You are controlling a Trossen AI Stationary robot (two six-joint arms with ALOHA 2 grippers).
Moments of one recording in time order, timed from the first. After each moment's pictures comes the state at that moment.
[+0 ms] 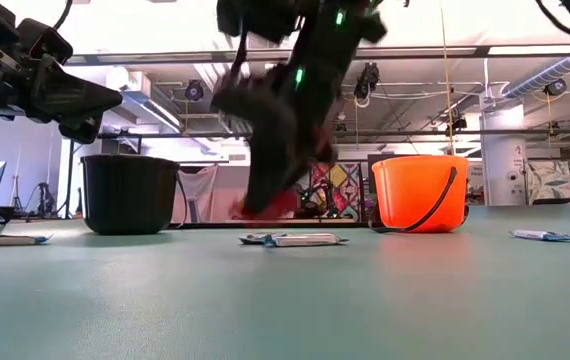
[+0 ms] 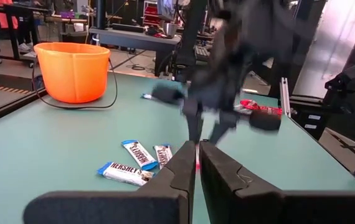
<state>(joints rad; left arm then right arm) -0.06 0.09 0.02 0.01 -0.07 -0.15 0.14 2.12 1.63 -0.62 0.19 0.47</state>
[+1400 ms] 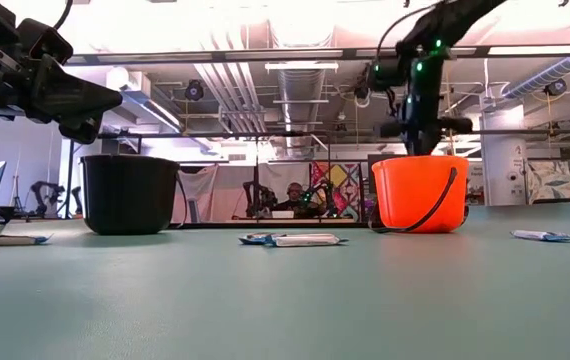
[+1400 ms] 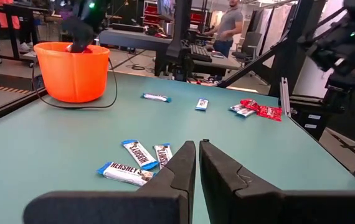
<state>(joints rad) -0.06 0.09 0.02 0.01 -0.07 -0.15 -0.75 1.61 1.27 -0.90 0.31 0.62</state>
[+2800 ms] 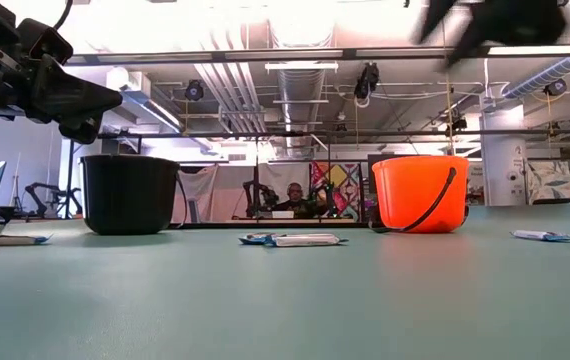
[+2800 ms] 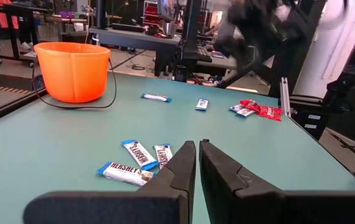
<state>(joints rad) -0.06 0.09 0.02 0.01 -0.07 -0.15 0.57 1.59 1.28 -0.86 0.39 1.50</state>
